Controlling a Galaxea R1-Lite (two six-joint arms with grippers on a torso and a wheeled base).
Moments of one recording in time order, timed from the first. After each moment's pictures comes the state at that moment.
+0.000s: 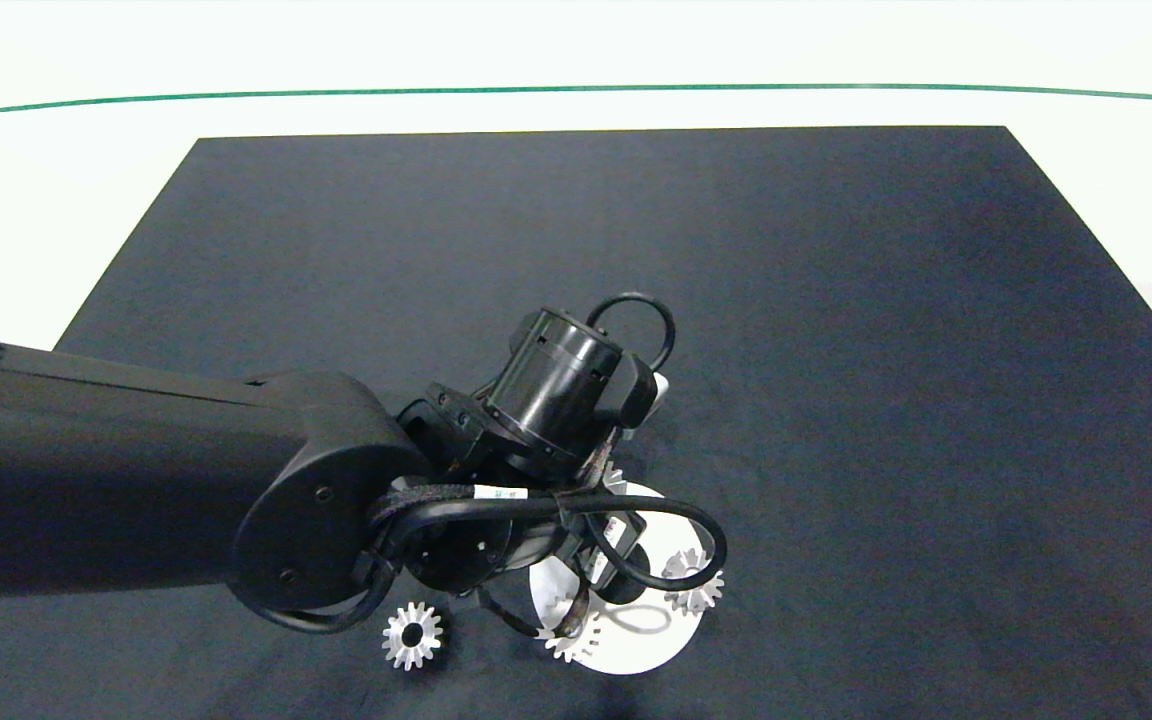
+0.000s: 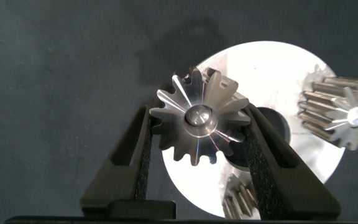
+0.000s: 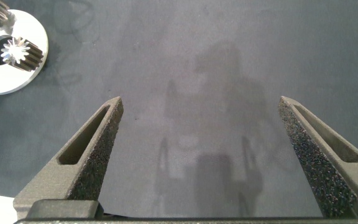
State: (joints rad) left arm -0.88 1.83 -1.26 0.16 0.32 0.06; right arm 0.06 0.44 -0.30 0.07 0.07 -0.01
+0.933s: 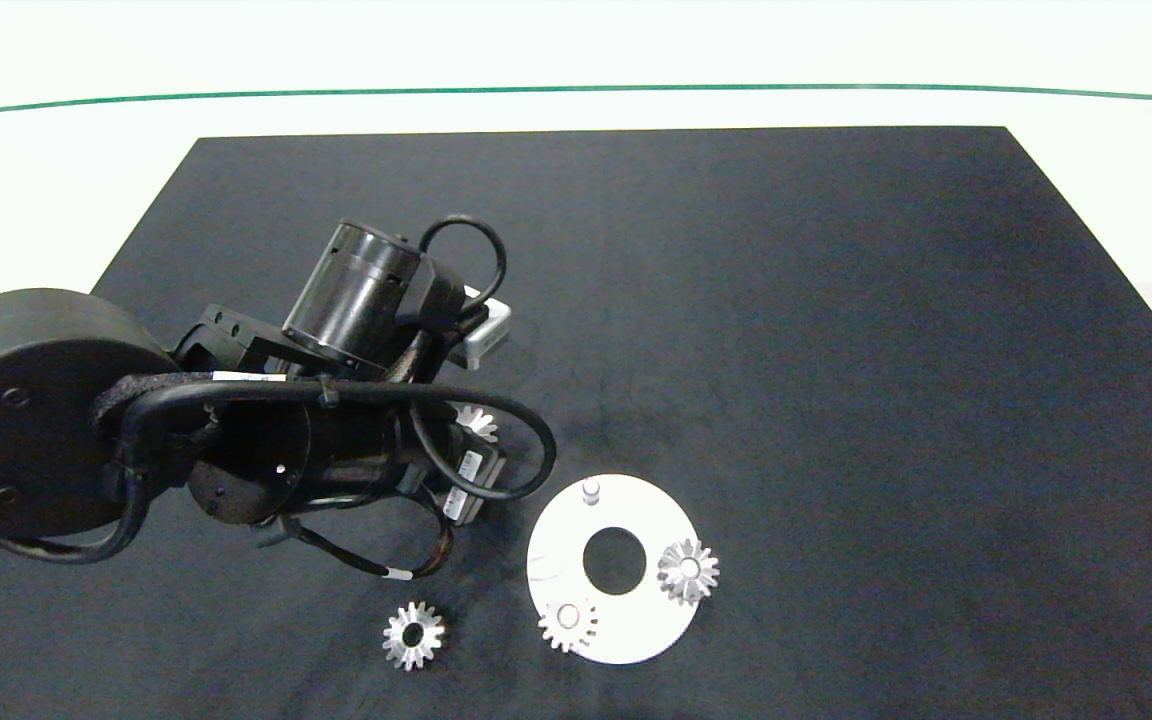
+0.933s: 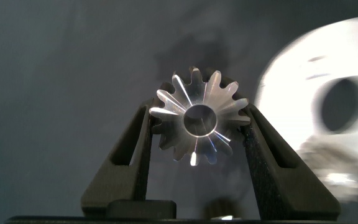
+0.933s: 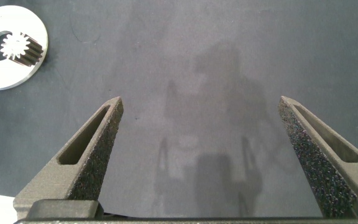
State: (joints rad) left arm -0.70 1.65 -1.20 0.26 0.32 0.06; right arm 0.06 0.44 -0.30 0.07 0.07 -0.01
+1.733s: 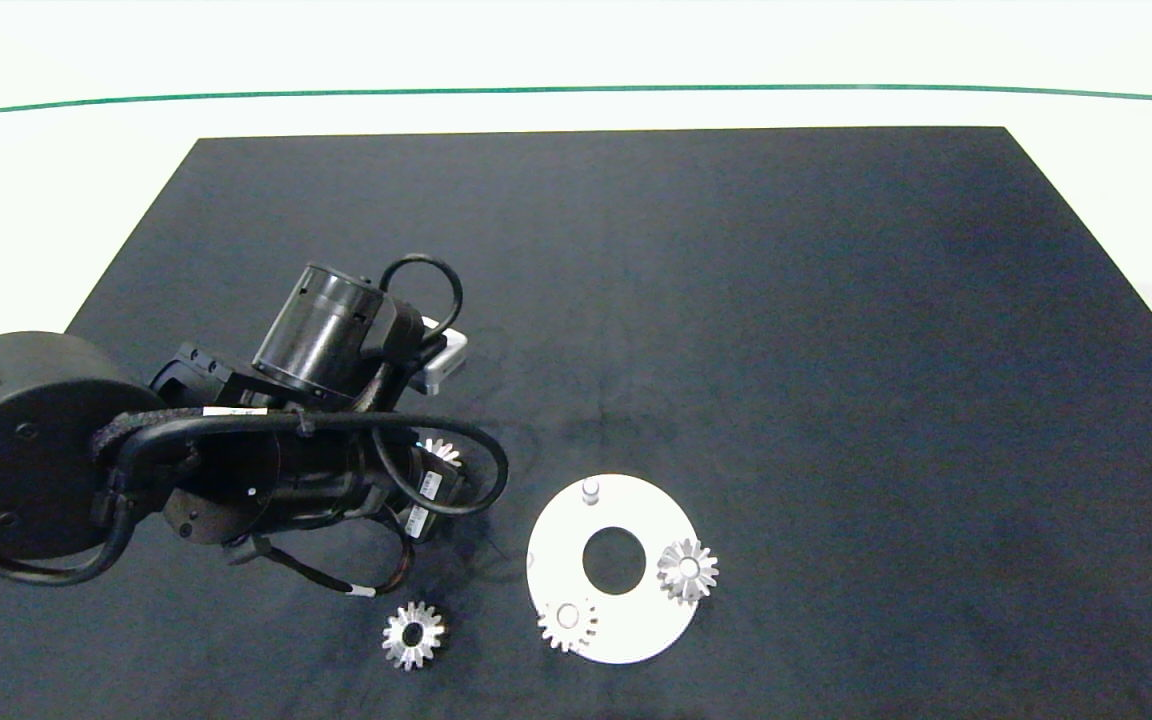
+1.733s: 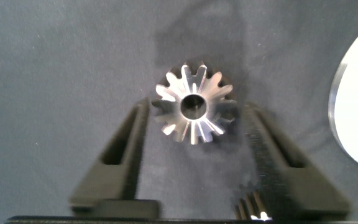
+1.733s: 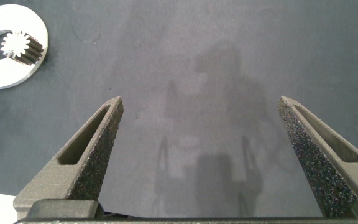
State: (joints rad) left arm -0.61 1.64 -1.08 0.22 0.31 0.05; right arm 0.06 0.44 -0.29 0.07 0.07 -0.01
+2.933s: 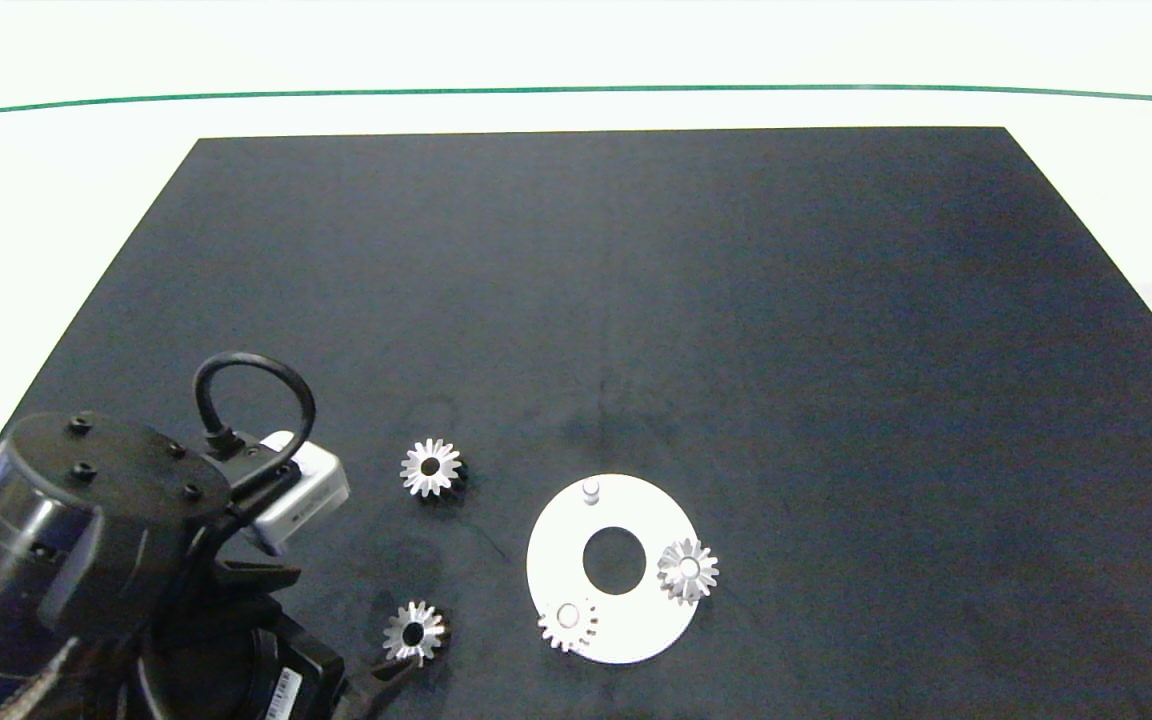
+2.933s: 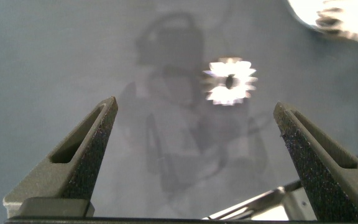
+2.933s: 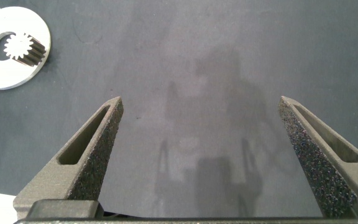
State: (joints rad) left arm -0.80 1.27 -0.76 0.30 0.32 -0.16; right arm 0.06 0.42 -0.29 0.07 0.08 -0.01
